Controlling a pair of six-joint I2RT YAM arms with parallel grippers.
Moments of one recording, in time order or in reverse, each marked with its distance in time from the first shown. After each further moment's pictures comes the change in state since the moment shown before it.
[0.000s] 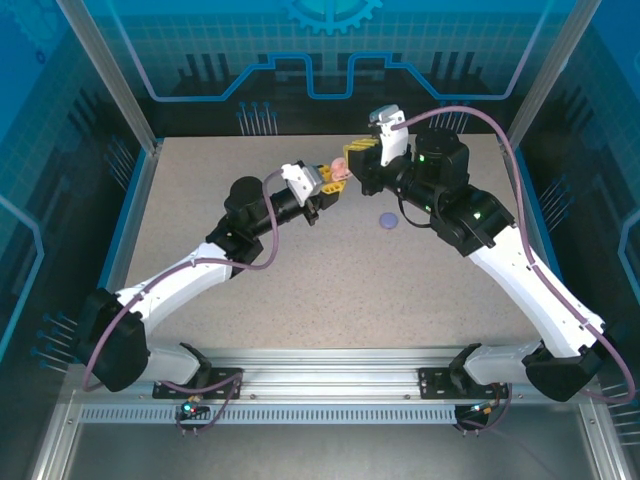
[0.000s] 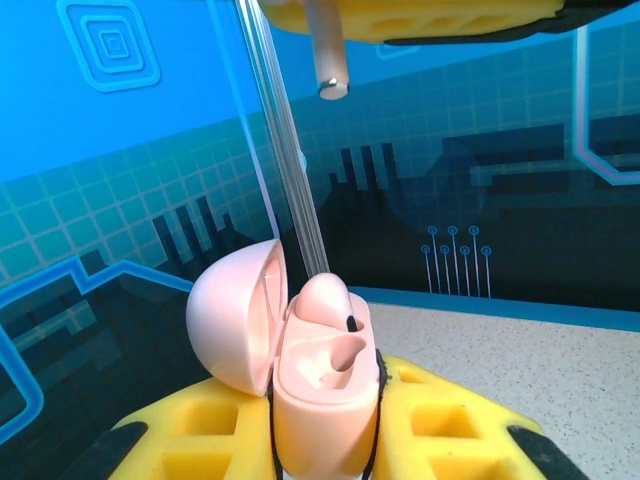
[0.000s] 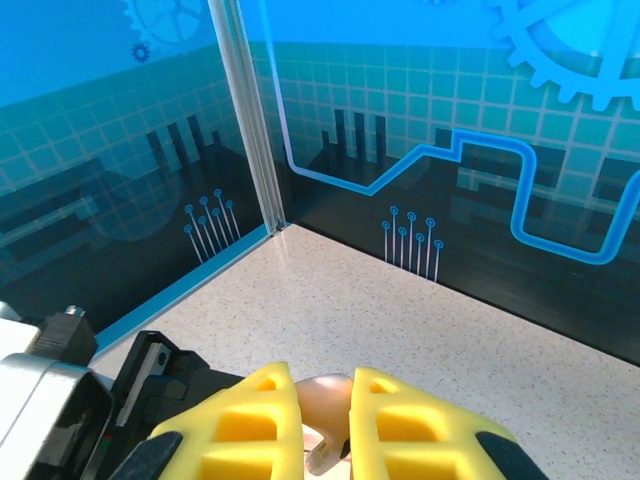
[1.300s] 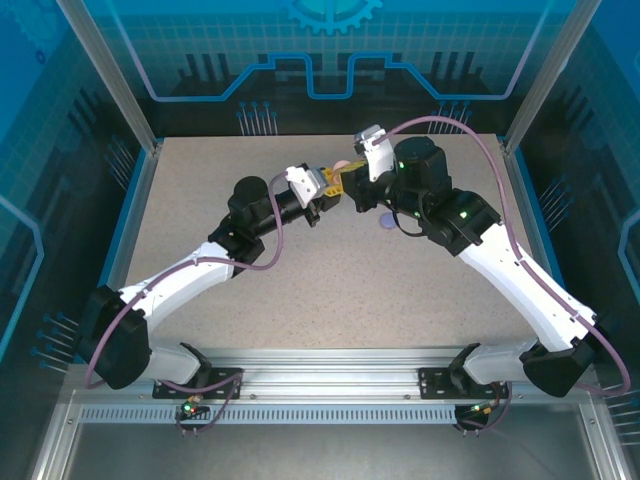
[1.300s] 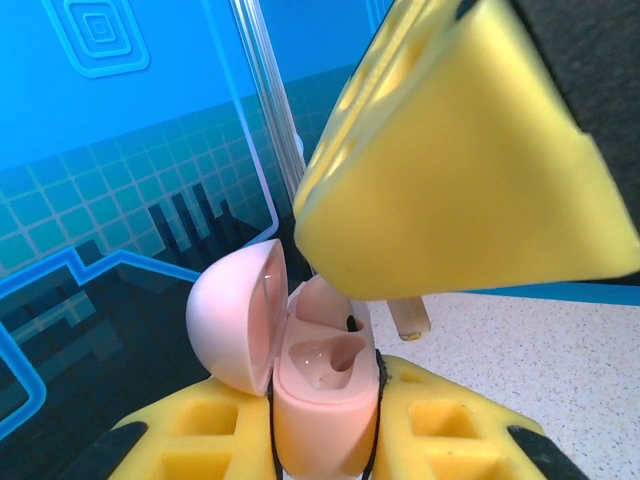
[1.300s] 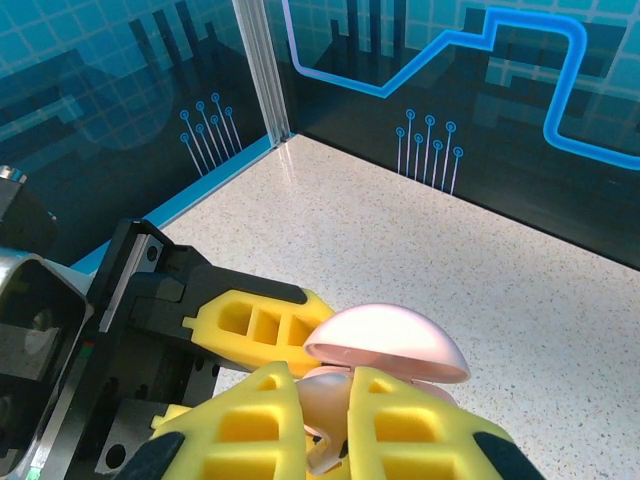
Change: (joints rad) left arm -0.002 0.014 0.000 -0.019 0.002 0.037; right arm 0.023 0.027 -0.035 -0.122 -0.005 -0.002
